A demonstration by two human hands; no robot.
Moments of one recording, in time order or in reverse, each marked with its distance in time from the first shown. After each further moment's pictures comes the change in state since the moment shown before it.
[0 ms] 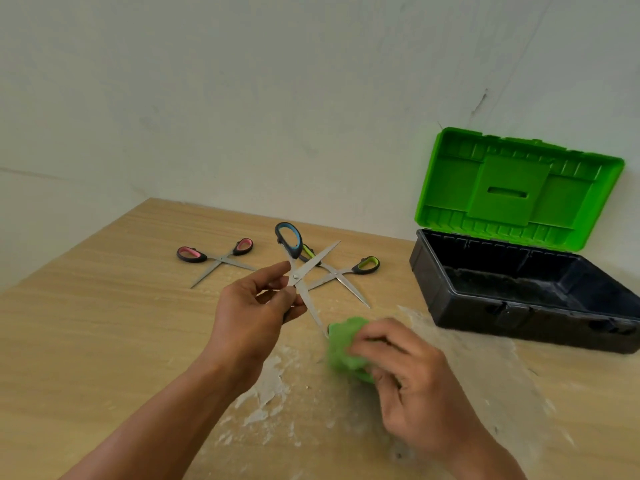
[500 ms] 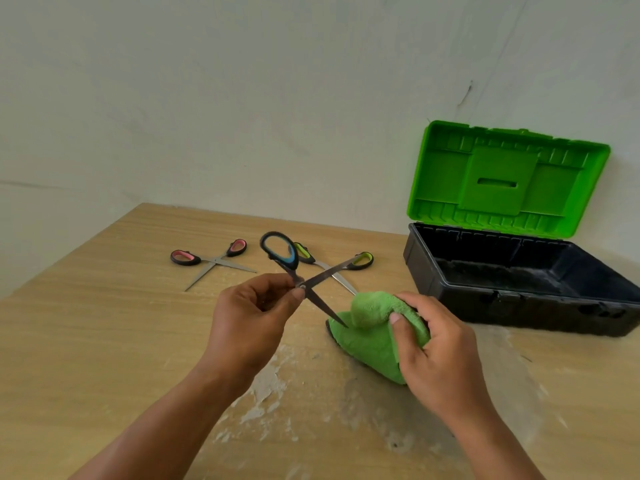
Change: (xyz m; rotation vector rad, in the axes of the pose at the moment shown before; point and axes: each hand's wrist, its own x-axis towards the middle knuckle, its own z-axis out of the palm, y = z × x) left_hand -0.009 -0.004 0.001 0.279 -0.018 0.137; right_hand 0.002 0.019 -0.007 -0.019 0.310 0.390
